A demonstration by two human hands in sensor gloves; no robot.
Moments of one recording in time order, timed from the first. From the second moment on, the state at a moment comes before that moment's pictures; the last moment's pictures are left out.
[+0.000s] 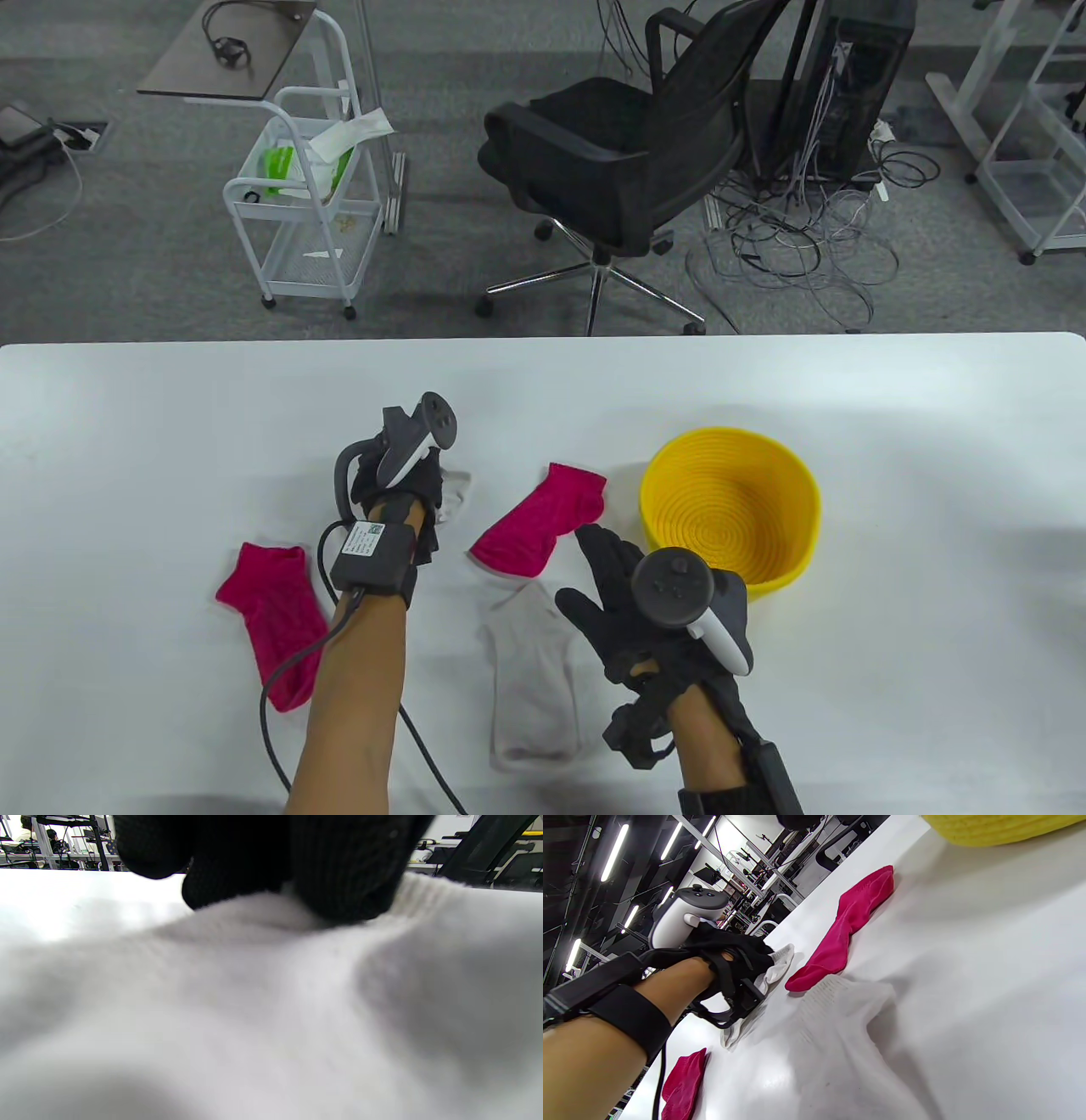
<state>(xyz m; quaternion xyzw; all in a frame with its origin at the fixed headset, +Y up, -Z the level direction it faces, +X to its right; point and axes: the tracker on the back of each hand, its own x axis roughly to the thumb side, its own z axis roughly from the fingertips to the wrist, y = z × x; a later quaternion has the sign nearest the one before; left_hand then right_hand) -0.189 -0.752 -0.484 -0.11 0.13 0.01 0.99 0.097 -0.708 -0.278 0.09 0.14 0.91 0.37</state>
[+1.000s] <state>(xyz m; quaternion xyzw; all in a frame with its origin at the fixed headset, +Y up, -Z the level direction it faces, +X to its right) -0.168 -0.585 -0.283 0.07 -0.08 0.24 0.96 0.122 -0.700 -0.277 0.08 0.11 0.90 0.41</state>
